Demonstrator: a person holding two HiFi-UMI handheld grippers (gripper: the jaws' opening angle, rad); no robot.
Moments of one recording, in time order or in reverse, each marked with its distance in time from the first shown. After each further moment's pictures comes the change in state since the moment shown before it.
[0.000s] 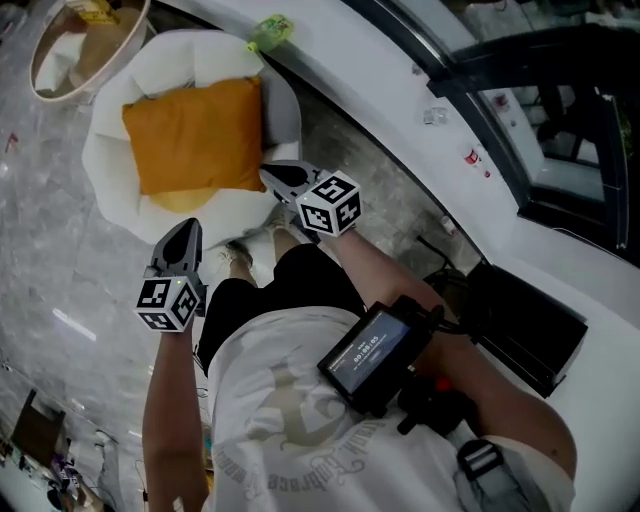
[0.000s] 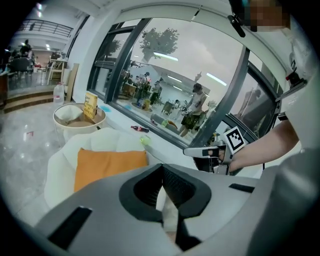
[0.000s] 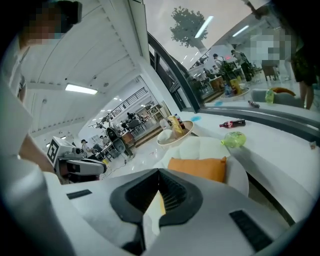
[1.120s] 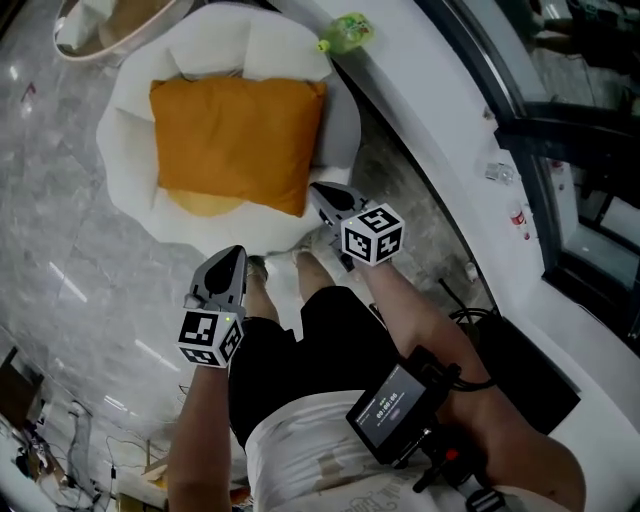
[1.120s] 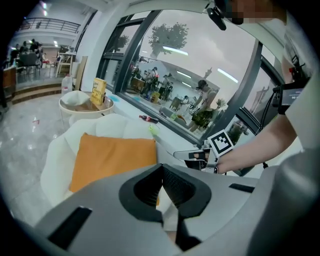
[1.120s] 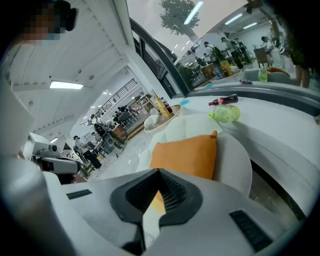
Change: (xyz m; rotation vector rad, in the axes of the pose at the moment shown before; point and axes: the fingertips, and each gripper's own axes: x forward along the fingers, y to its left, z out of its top) left arm 0.063 0.037 -0.060 -0.069 0.050 0.074; right arm 0.086 -0.097 -0.081 0.089 0.110 -0.053
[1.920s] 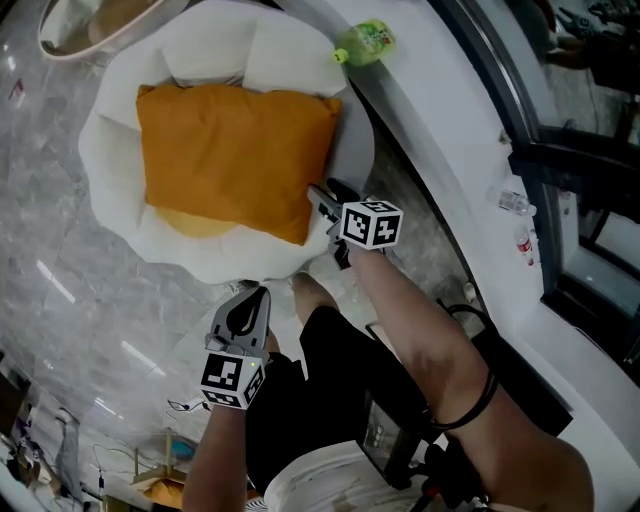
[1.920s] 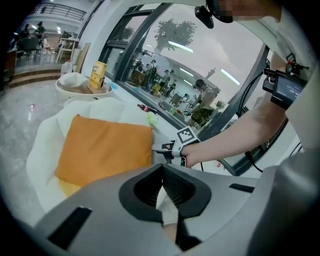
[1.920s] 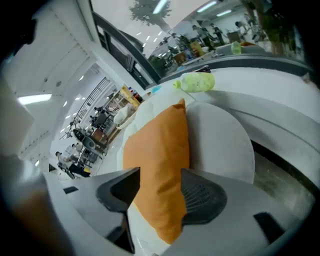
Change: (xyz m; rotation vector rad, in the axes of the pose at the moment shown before) left arm 0.053 -0.004 -0.046 -0.070 0.053 -0.060; right arm 0.092 -0.115 -0.038 0.260 0.083 -0.147
